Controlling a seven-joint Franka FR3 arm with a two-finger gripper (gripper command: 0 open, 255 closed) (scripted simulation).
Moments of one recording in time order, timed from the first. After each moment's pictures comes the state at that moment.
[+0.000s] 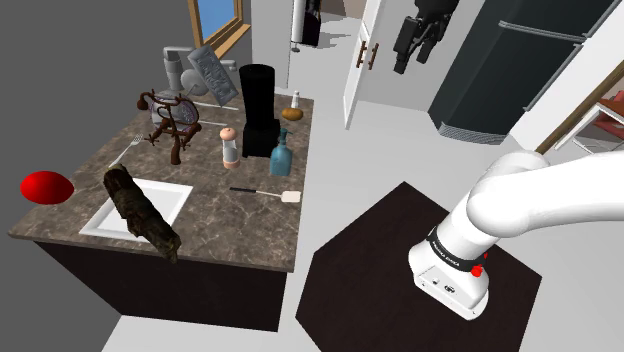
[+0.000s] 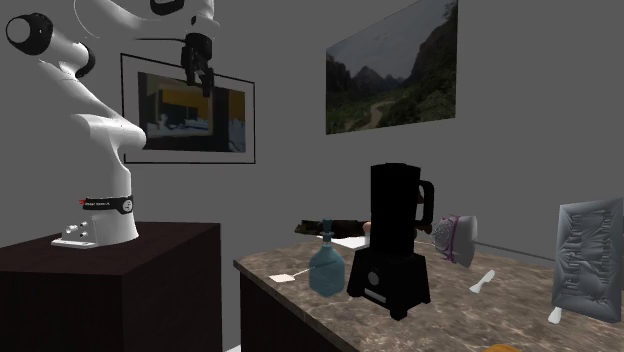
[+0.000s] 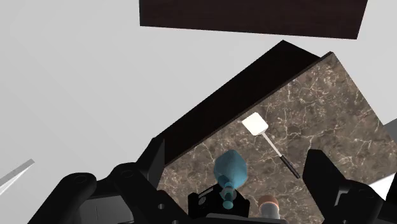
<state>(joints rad) 0.01 -0.80 0.04 -2.28 -0.06 1.51 0.03</state>
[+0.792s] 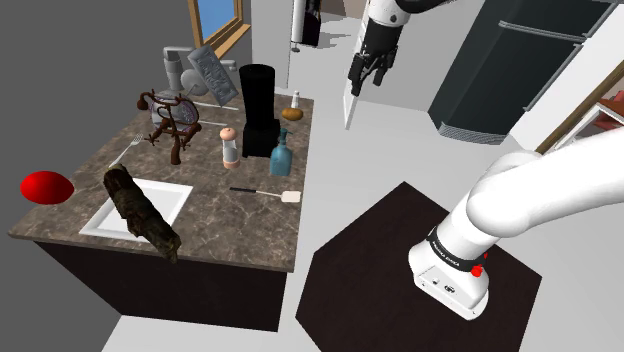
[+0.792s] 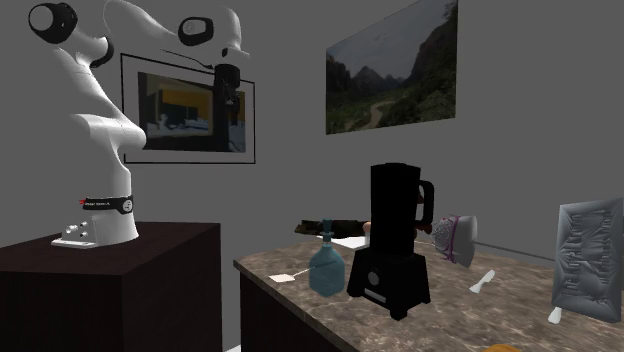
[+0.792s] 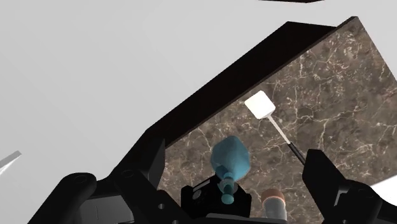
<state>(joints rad) 0.00 -0.56 0.04 -2.37 -0.07 1.85 0.03</state>
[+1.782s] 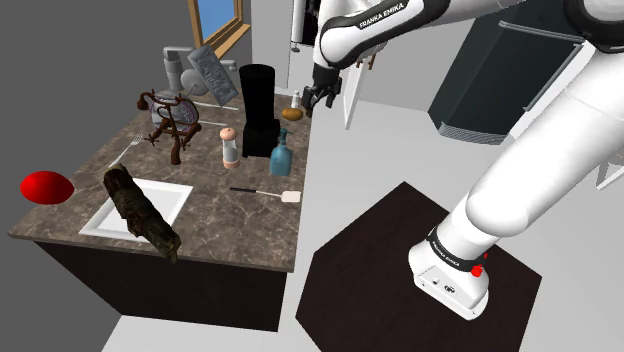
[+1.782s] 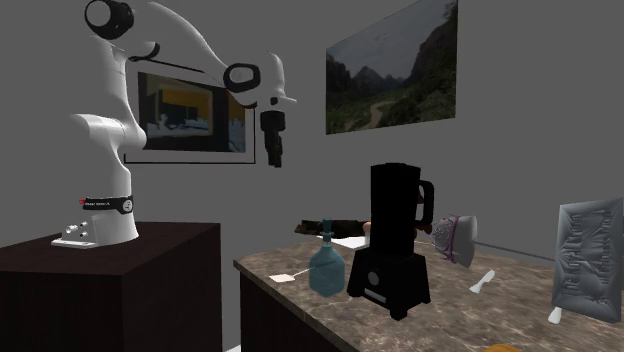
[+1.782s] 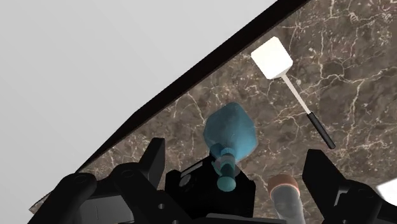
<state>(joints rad) -0.01 -0.04 0.04 -2.23 -0.10 2.26 0.06</state>
